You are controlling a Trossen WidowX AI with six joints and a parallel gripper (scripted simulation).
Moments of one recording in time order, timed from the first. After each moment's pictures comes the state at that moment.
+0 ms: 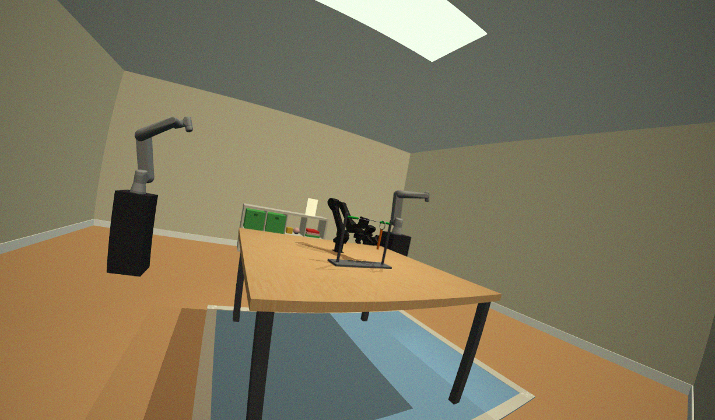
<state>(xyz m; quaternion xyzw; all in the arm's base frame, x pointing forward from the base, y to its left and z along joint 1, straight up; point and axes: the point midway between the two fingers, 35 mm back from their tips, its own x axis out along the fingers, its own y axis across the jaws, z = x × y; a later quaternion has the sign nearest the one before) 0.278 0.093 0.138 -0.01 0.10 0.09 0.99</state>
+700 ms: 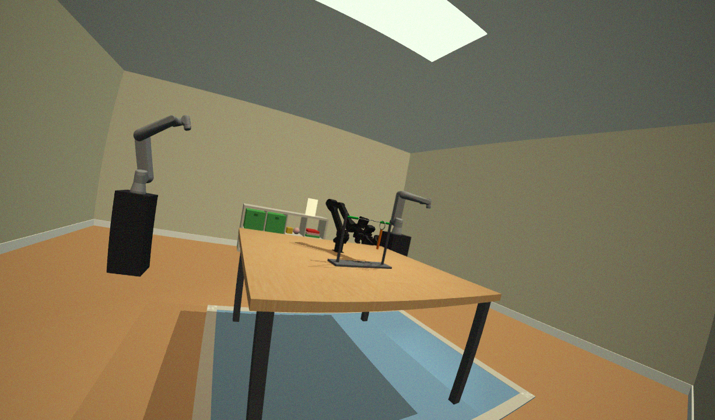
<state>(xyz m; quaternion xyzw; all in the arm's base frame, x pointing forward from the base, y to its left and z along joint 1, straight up) 0.272 0.093 0.138 -0.01 0.10 0.09 0.99</state>
